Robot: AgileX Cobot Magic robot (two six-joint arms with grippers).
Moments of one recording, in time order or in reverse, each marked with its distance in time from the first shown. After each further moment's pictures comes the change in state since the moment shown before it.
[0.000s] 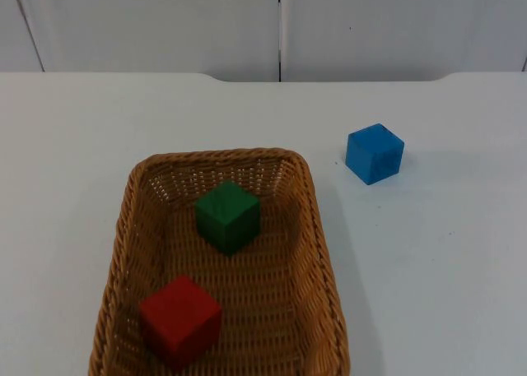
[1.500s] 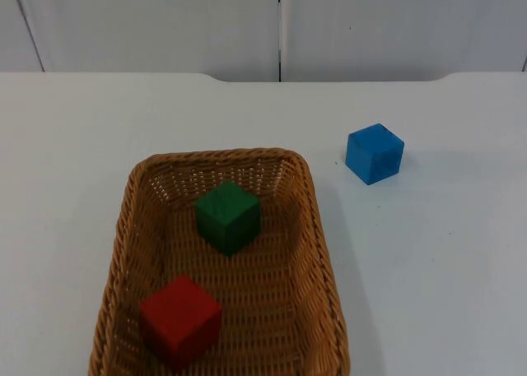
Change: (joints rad) right arm 0.000 0.000 0.000 0.000 0.000 0.000; left arm 0.469 0.000 0.000 0.000 0.000 0.000
